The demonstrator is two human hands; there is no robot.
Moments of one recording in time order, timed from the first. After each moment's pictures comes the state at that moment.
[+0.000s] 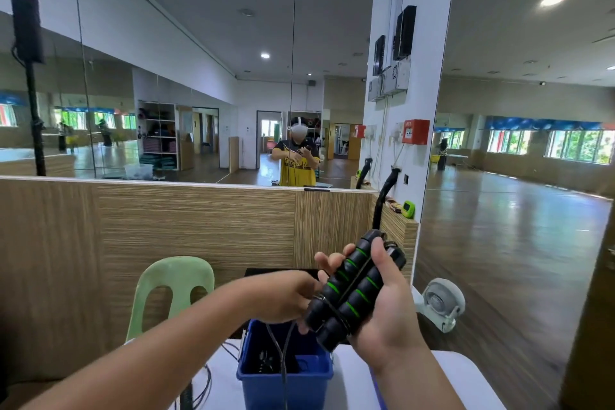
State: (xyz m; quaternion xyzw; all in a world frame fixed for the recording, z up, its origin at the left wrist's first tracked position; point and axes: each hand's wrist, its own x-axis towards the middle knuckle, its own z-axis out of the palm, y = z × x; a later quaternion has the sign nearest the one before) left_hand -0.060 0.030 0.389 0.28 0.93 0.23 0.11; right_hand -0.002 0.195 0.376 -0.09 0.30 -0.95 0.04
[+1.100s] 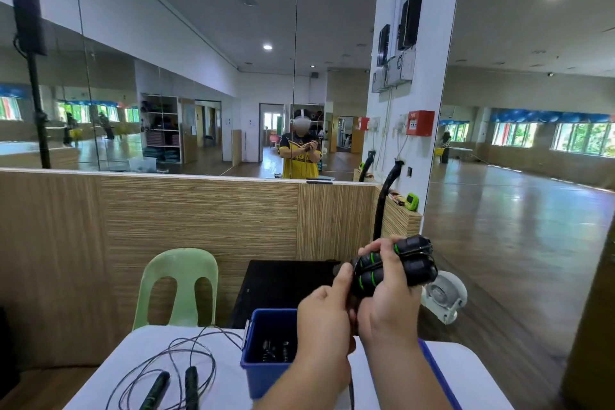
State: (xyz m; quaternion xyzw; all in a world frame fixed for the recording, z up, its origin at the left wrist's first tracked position) left_hand -0.006 0.124 0.333 -0.07 0.55 0.83 -0.01; right_hand -0.028 0.190 0.355 -0.05 0.35 -0.89 -0.29
